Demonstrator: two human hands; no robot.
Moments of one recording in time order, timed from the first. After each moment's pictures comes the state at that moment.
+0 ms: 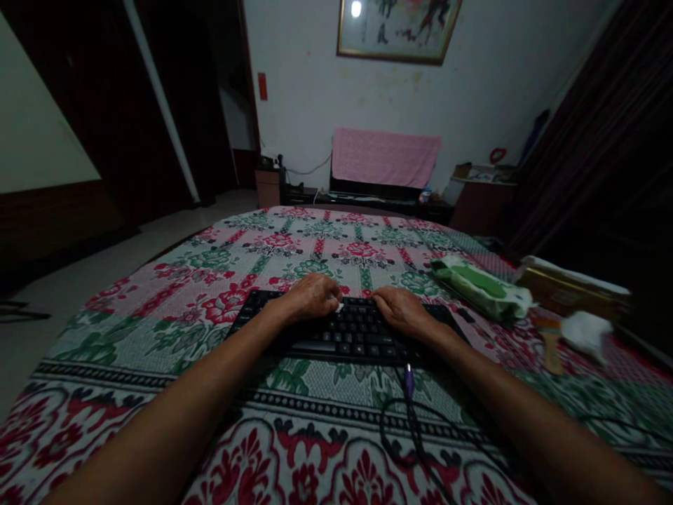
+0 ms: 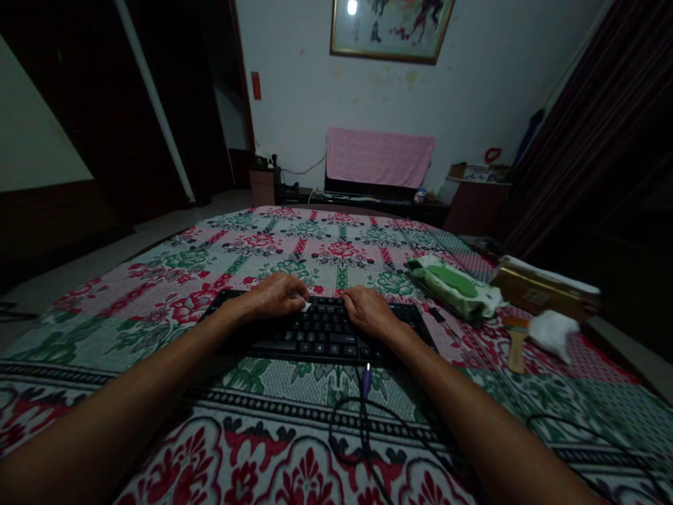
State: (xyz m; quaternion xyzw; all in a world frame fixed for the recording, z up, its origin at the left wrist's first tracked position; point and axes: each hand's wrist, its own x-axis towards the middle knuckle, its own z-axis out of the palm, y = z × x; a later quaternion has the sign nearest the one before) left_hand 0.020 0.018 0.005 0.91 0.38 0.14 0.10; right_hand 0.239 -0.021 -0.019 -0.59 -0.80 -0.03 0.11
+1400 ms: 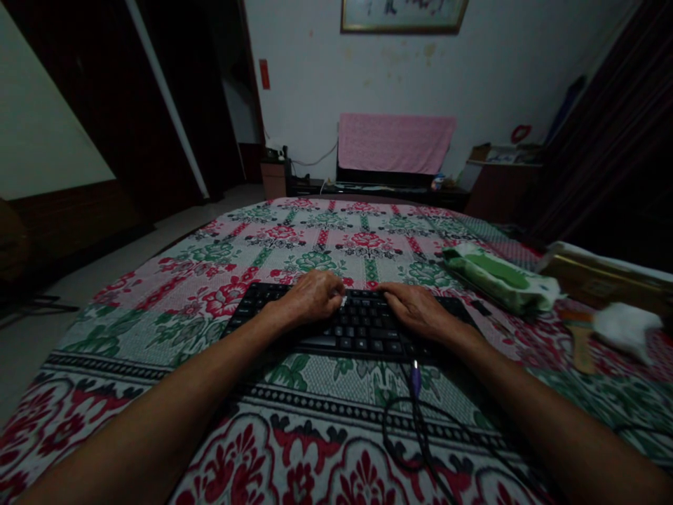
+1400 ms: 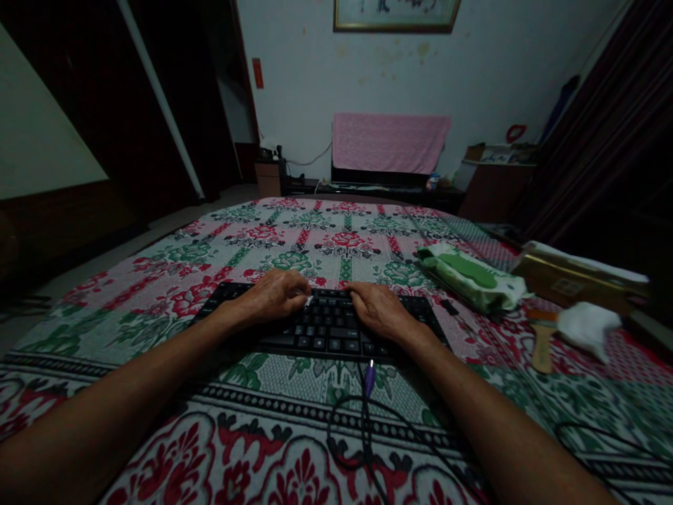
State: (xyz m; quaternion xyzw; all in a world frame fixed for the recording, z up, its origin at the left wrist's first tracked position) left_hand 0.021 0.012 -0.008 0.91 0.38 0.16 0.04; right_hand 0.251 -0.031 -0.021 -0.55 -0.82 0.03 0.16
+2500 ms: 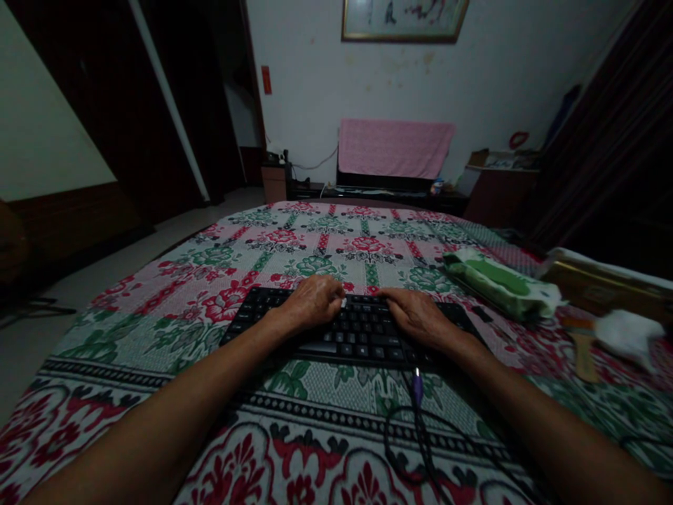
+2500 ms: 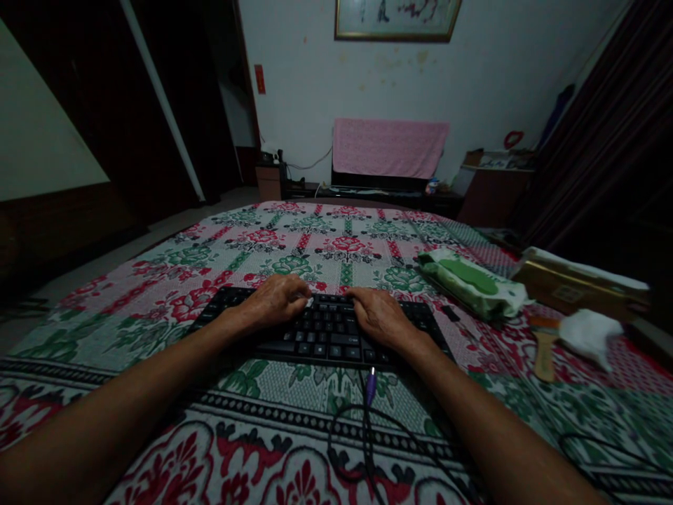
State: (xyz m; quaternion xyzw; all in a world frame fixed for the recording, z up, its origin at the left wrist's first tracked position) left_hand 0.024 0.010 -0.008 0.90 0.40 0.17 0.03; right_hand 0.250 -0.032 -0.021 -0.56 -0.81 0.03 0.17
